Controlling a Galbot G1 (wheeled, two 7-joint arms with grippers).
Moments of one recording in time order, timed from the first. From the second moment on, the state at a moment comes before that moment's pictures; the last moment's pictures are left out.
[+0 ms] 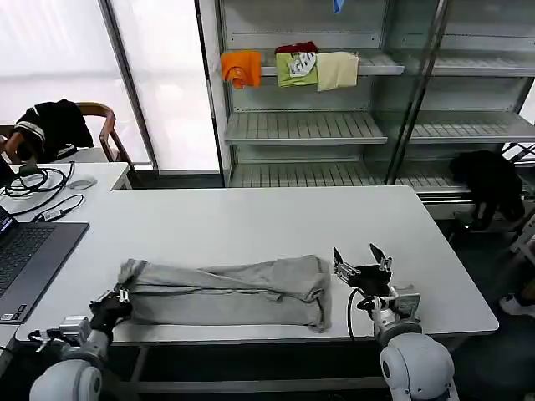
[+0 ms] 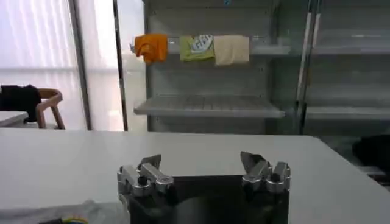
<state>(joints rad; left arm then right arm) 1.32 -1.29 -0.87 -1.90 -0.16 0.37 0.16 -1.22 1.42 0.49 2.15 0.15 -0.58 0.00</state>
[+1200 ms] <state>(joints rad) 1.25 -1.28 -0.54 -2.13 0.15 0.50 0.29 -1.25 1.41 0.53 2.10 0.17 -0.54 -0.02</state>
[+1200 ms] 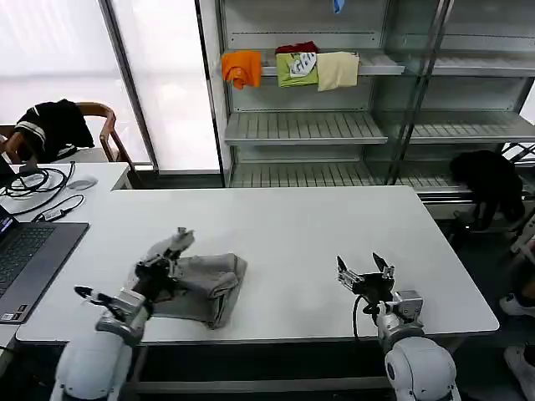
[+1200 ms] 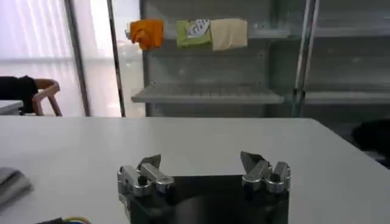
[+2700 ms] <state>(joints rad) 1.25 -1.27 -0.73 -1.98 -0.18 0.44 0.25 -1.23 1.43 0.51 2.09 0.16 -0.55 -0.03</state>
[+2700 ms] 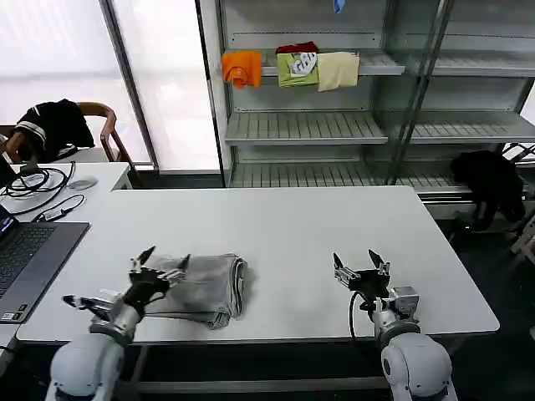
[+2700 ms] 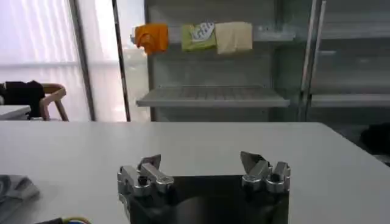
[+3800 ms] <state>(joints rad) 1.26 -1.28 -0.81 -1.81 -0.28 0.51 0.30 -1.22 1.42 0.51 2.09 0.16 -0.55 -0.02</state>
